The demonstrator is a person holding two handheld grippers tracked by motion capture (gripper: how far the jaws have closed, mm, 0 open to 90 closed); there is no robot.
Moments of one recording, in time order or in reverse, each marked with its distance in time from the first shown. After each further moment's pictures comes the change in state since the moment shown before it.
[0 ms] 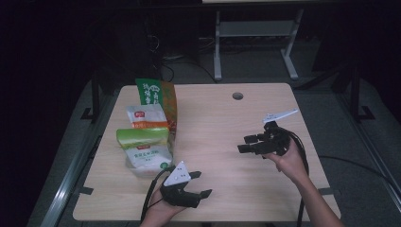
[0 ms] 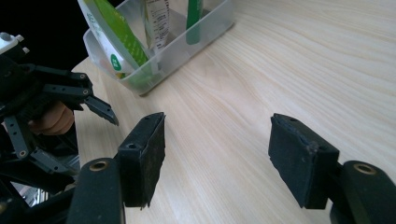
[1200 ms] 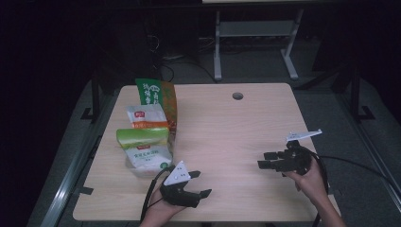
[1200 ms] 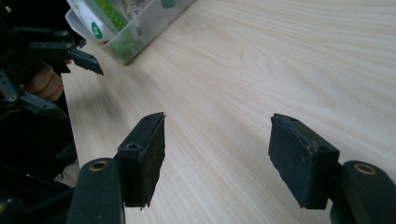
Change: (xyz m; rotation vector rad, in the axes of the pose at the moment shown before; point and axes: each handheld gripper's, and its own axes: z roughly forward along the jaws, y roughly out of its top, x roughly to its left) left arm 0.002 -0.001 0.000 0.011 0.008 -0.002; right arm -0.017 -0.074 -0.033 -0.025 -0.033 0.105
